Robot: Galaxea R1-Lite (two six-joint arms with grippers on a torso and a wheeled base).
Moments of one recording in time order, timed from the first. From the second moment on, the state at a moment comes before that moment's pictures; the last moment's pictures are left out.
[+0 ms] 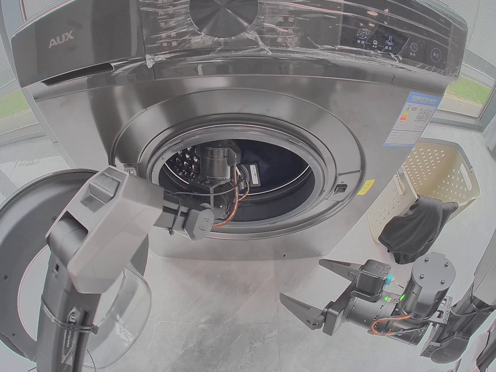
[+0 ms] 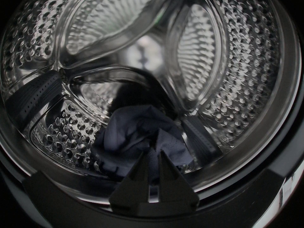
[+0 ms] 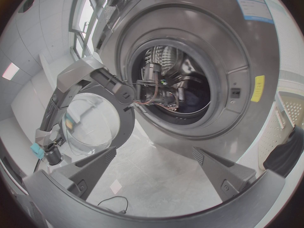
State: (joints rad) left arm -0.54 2.46 -1.70 -0.63 0.24 -0.23; right arm 0.84 1.86 -0.19 -1.53 -0.06 0.11
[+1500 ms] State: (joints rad) left arm -0.66 2.18 -1.14 -0.69 0.22 -0.26; right arm 0.84 1.86 -0.17 -1.52 -0.06 0.11
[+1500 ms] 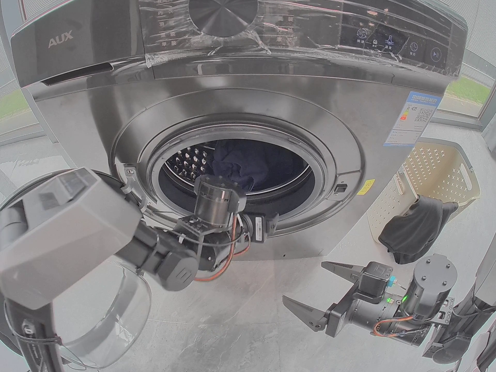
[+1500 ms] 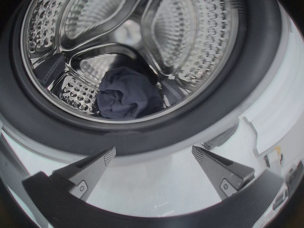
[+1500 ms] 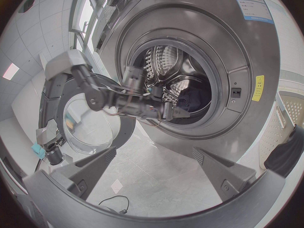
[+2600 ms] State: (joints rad) left arm -0.66 0.92 -0.15 -0.65 0.16 -0.12; right arm 0.55 1.31 -0.02 -1.23 -0.13 0.10
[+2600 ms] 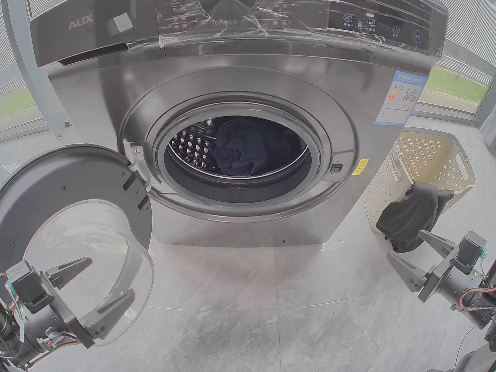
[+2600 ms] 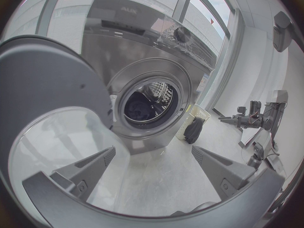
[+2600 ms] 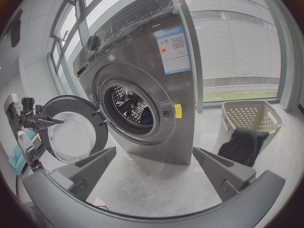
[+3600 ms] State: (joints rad) left arm -0.25 0.16 -0.02 -0.09 0.01 -0.08; right arm 0.13 0.24 -0.02 -0.09 -0.10 0.07
